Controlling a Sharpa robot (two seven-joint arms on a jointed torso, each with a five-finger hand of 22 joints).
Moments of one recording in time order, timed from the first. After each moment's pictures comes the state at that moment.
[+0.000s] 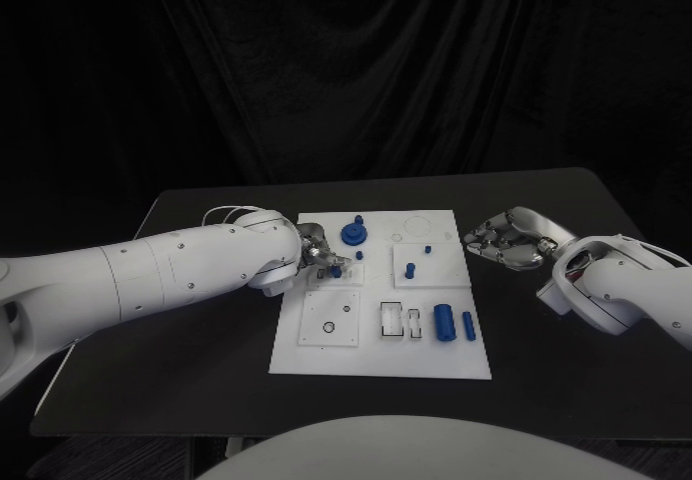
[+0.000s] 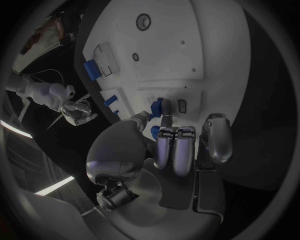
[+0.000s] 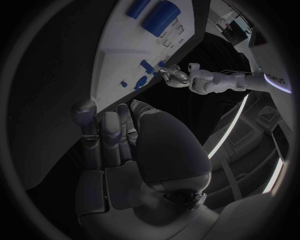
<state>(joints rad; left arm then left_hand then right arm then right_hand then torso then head) 1.21 -0.58 -0.20 1.28 -1.01 -0.04 -0.49 0.97 0.02 0.18 0.25 0.15 1.02 0.07 0.13 0.93 1.47 0.00 1.57 1.31 1.46 -0.06 1.56 1.31 0.06 1.35 0.05 1.37 1.30 1.20 -1.01 -0.25 1.53 -0.99 -0.42 0.07 1.48 -0.02 0.26 0.28 0.26 0.90 0.15 0.13 0.17 0.88 0.07 1.03 0.75 1.35 0.01 1.17 1.17 0.13 1.29 0.11 0.90 1.31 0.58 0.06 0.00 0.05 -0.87</state>
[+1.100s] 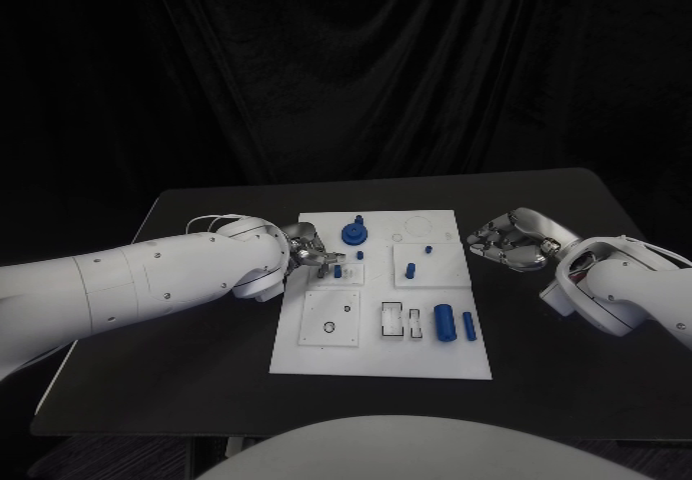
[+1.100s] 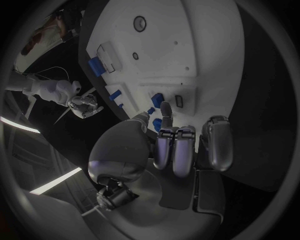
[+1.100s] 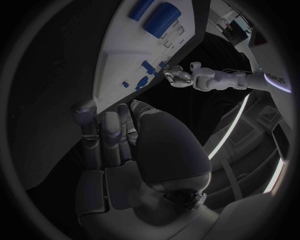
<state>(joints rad) 1.20 -0.67 -0.21 1.36 -1.01 -0.15 -0.40 1.04 0.06 0.06 0.28 0.21 1.01 0.04 0.30 1.17 1.47 -0.03 1.57 1.31 1.47 -0.08 1.56 1.31 0.06 1.40 0.03 1.40 1.31 1.20 -1.02 -0.25 1.54 -0.99 -0.42 0.06 1.48 -0.02 0.26 0.28 0.26 0.90 0.15 0.13 0.17 0.88 0.07 1.03 0.75 1.35 0.01 1.17 1.17 0.12 1.29 0.11 0.90 1.31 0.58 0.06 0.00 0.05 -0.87</state>
